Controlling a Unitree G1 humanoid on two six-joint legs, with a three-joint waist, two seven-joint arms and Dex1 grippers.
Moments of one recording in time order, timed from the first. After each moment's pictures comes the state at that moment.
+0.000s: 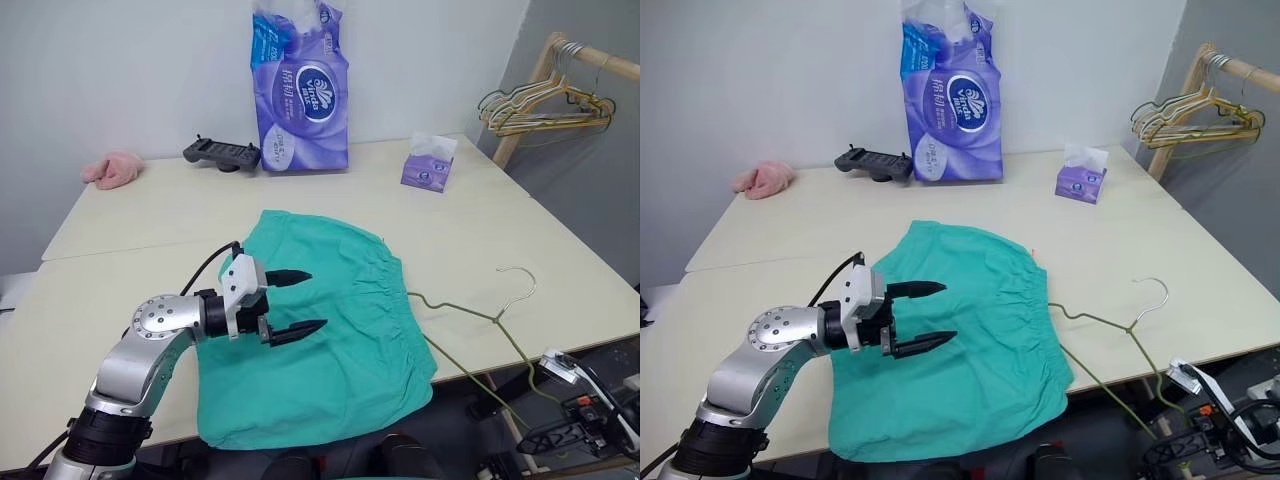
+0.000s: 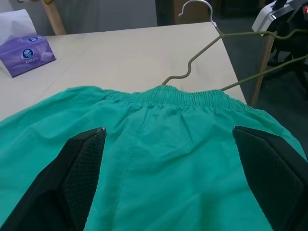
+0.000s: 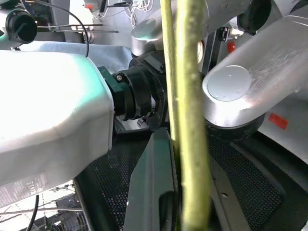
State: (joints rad) left arm -0.16 0.67 -0.04 -0.27 -0.46 0.30 -1.04; right arm 0.05 -1.28 0.14 -0.10 0.78 1.28 1.46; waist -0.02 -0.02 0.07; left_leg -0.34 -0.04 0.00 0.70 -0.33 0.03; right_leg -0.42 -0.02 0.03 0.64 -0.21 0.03
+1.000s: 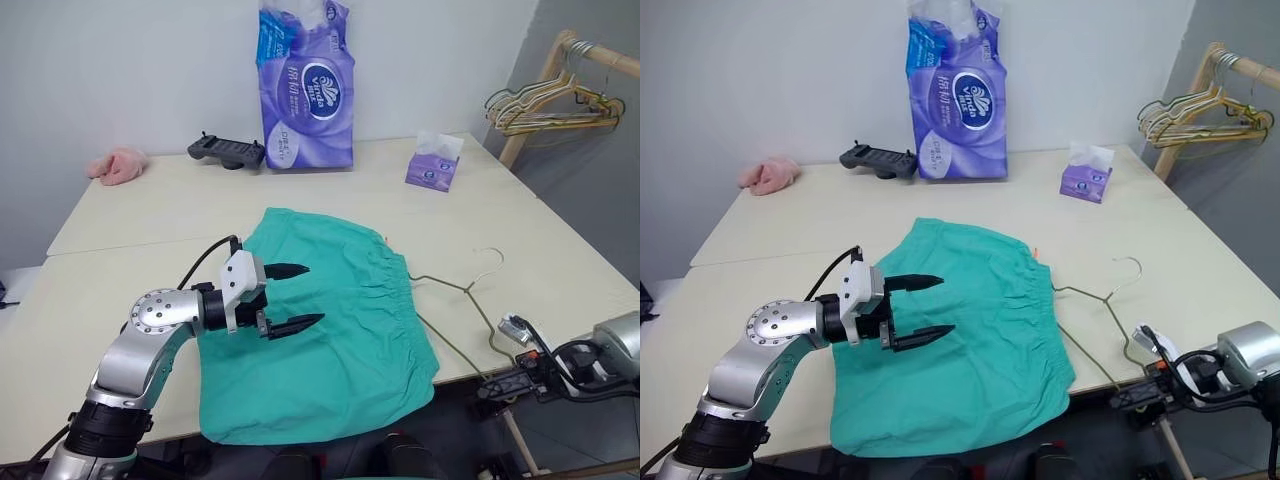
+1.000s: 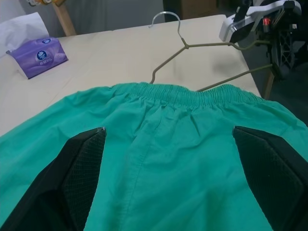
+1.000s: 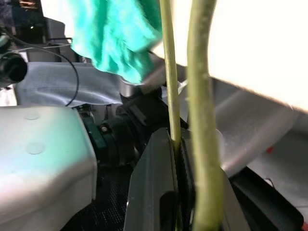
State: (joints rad) left arm -0.19 0.67 -0.04 -0.24 -0.42 0.26 -1.05; right arm -0.37 -1.05 0.39 0.19 0.65 1.30 1.45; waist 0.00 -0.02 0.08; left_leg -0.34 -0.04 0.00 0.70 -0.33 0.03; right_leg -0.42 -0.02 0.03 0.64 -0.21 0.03
